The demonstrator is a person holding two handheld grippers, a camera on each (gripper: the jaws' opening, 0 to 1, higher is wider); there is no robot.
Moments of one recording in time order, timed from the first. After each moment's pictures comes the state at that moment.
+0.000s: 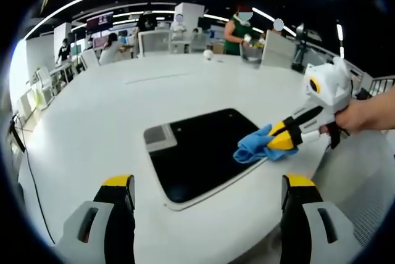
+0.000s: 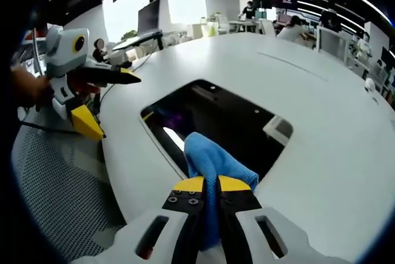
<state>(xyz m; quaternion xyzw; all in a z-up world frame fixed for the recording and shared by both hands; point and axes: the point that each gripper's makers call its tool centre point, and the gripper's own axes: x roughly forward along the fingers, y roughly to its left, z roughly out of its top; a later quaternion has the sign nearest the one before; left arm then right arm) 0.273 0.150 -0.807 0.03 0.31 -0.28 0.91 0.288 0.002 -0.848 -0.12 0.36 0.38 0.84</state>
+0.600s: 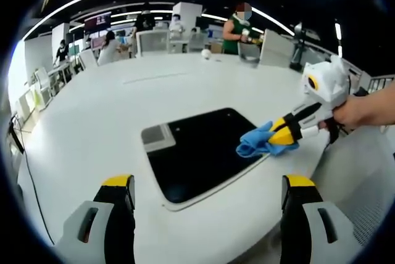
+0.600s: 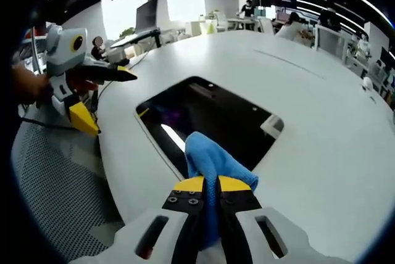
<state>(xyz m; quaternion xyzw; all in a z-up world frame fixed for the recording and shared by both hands) 0.272 0.148 -0.808 0.03 0.31 -0.29 0.91 0.293 -0.009 -0.848 -0.13 0.37 0.37 0.84</state>
